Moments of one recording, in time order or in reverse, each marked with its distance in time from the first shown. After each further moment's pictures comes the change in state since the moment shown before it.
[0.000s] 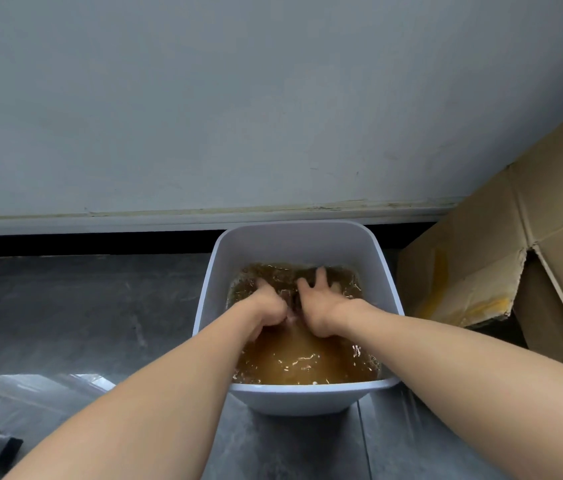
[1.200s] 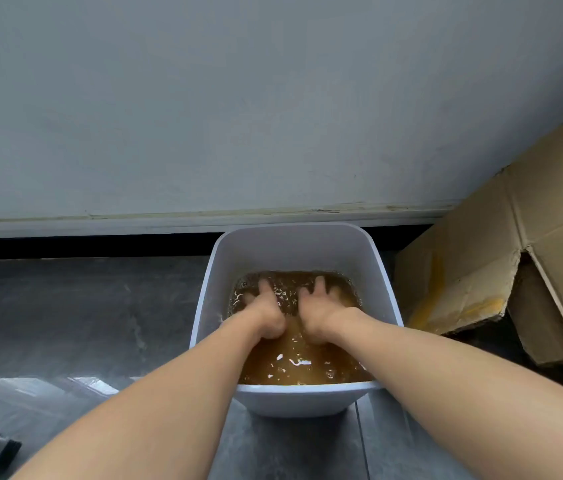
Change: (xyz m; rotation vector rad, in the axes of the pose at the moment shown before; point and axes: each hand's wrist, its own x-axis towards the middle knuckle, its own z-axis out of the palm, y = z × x) left_hand -0.002 -0.008 0.005 0.230 -0.010 -0.045; right_hand -0.002 -0.003 0.006 0.080 -0.012 0.080
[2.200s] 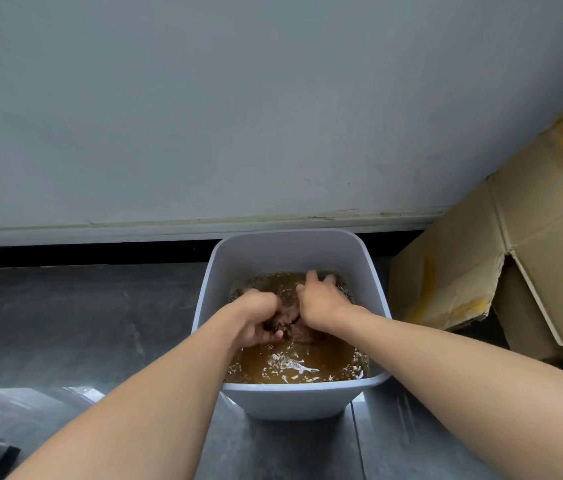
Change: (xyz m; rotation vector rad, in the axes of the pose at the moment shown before) left_hand -0.007 0.006 -0.013 -0.766 -0.097 -0.082; right_hand -0.012 0.006 -0.016 0.249 0.204 -0.035
